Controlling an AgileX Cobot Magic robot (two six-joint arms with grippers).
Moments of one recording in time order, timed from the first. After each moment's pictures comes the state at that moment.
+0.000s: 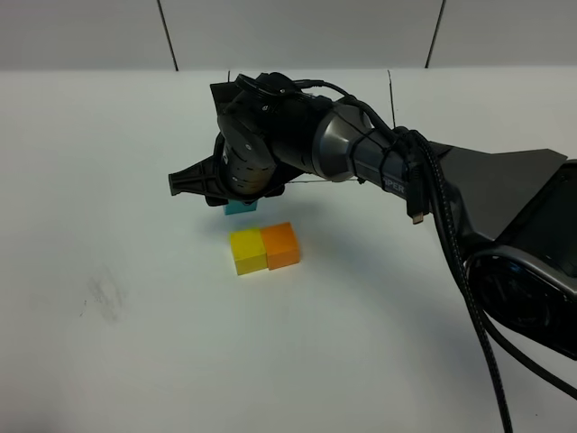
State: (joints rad) left arm 0.02 -0.01 -0.51 -0.04 1.07 0.02; right arm 0.77 2.33 -1.91 -0.14 0.79 0.65
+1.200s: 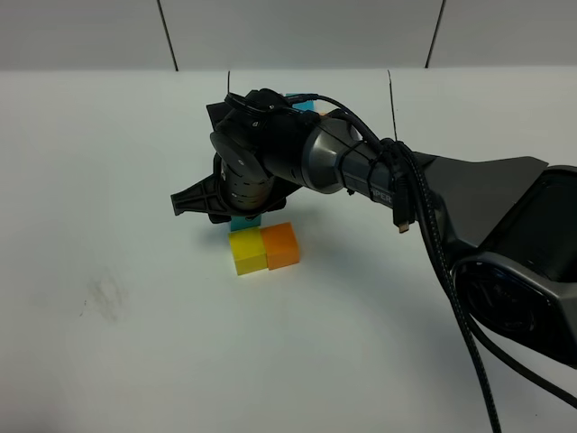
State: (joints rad) left arm 0.02 -0.01 -0.51 -0.04 1.07 0.02; right arm 0.79 2.36 -1.91 -0.16 0.83 0.64
